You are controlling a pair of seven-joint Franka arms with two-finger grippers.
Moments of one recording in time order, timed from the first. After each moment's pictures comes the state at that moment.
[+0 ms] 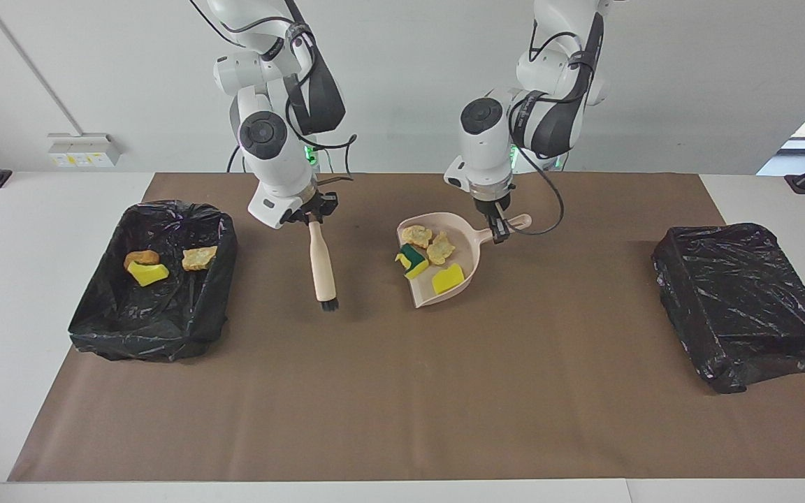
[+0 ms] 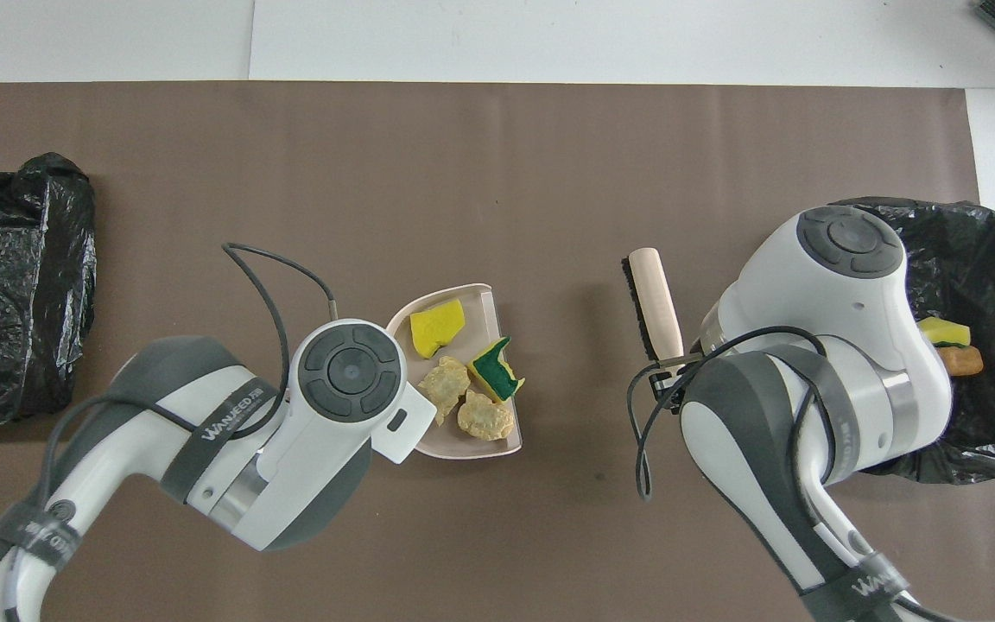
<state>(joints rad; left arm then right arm) -0.58 0.00 -0.01 -2.07 0.22 1.94 0.80 0.19 0.05 0.10 -1.97 0.11 1.73 0.14</state>
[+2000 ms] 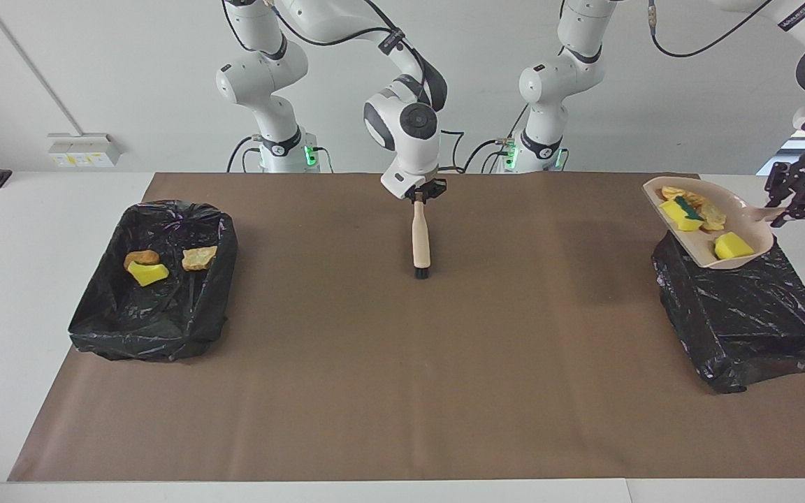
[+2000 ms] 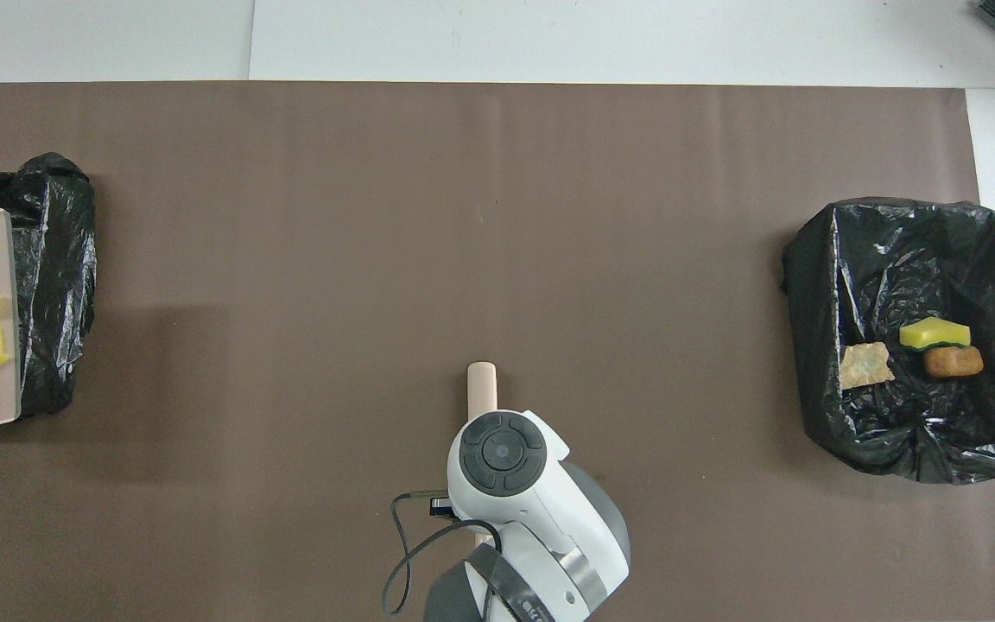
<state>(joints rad) 0.41 0.12 0.15 -1.71 -0.20 1.92 2.20 0.67 0.15 0.12 -2.11 0.26 2.06 0.68</state>
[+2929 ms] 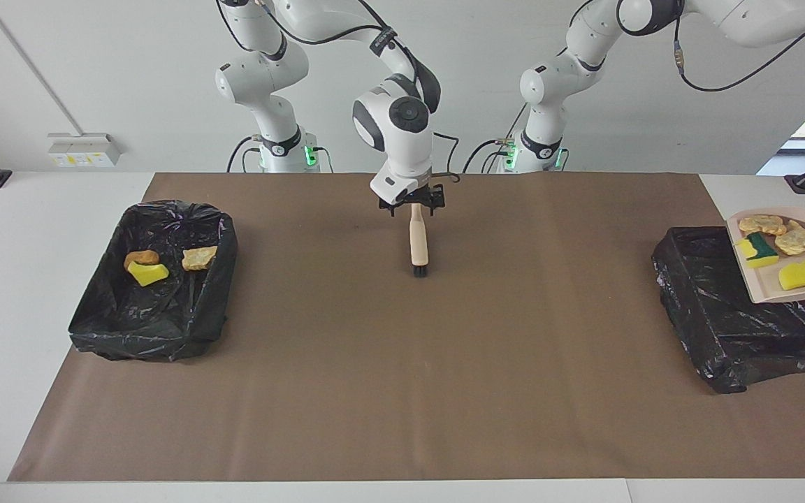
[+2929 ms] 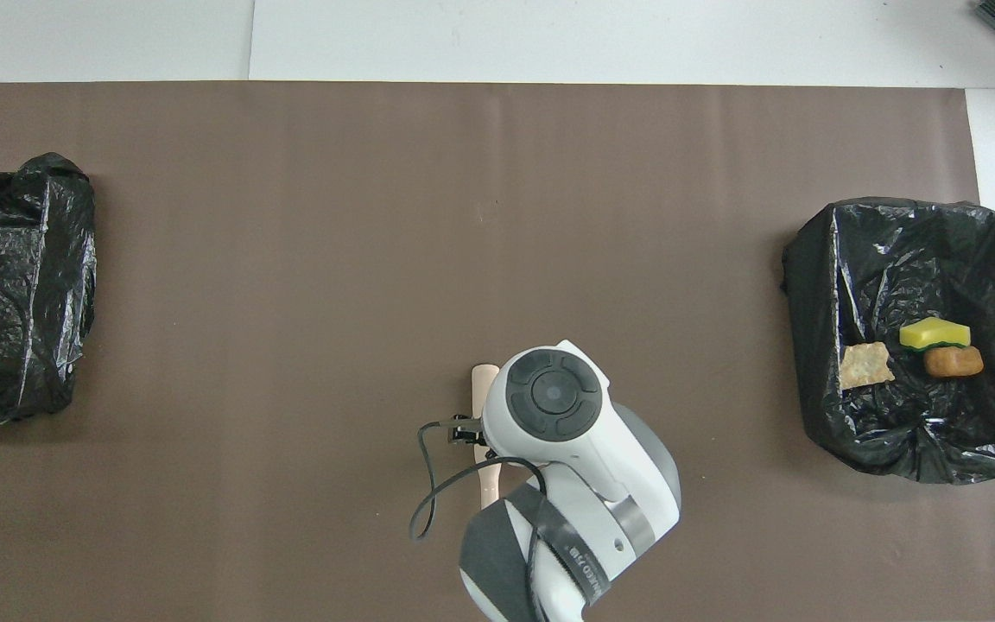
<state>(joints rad) 0.40 0.30 0.12 -1.55 0.43 2.21 2.10 0.55 0.14 0.10 -1.99 0.13 2.08 0.65</state>
